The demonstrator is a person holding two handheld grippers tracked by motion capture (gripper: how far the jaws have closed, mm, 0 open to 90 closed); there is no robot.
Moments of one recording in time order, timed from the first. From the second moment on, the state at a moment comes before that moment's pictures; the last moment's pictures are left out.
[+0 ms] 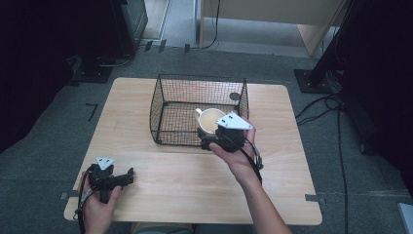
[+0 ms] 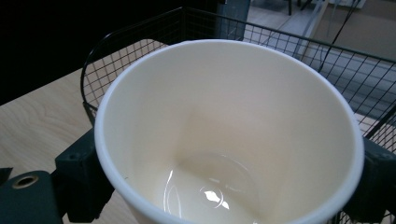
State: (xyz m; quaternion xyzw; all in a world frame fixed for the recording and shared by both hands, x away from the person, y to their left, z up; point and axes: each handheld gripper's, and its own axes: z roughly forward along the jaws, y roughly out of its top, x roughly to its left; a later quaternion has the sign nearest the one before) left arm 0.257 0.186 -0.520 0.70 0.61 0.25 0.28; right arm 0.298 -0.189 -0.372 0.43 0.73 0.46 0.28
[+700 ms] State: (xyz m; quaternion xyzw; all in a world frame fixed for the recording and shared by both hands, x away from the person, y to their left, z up) left arm 0.257 0.186 -0.520 0.70 0.61 0.24 0.28; right arm 0.359 -0.187 -0.384 0.46 0.71 0.43 0.29
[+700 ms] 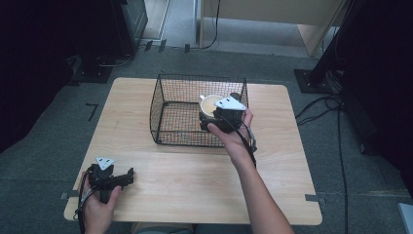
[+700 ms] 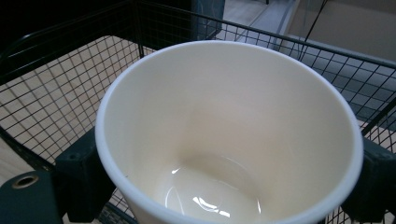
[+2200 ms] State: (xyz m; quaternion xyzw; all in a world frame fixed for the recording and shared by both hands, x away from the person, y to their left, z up) left arm 0.257 0.186 -0.520 0.71 0.61 0.24 0.28; right arm 0.429 -0.177 -0.439 0.56 0.75 0.30 0.19
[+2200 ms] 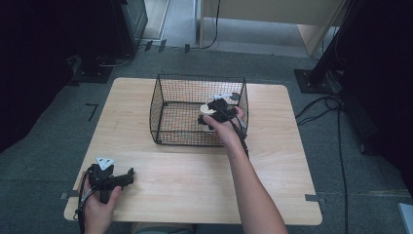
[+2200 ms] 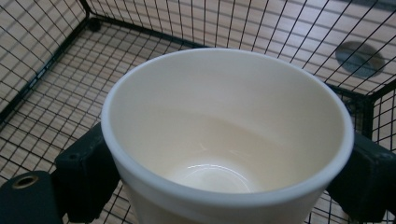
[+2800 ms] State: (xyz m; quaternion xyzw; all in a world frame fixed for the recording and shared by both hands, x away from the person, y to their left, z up) left arm 0.257 0.186 -0.520 0.71 0.61 0.24 0.28; right arm 0.432 -0.180 -0.440 0.57 0.77 0.26 0.15
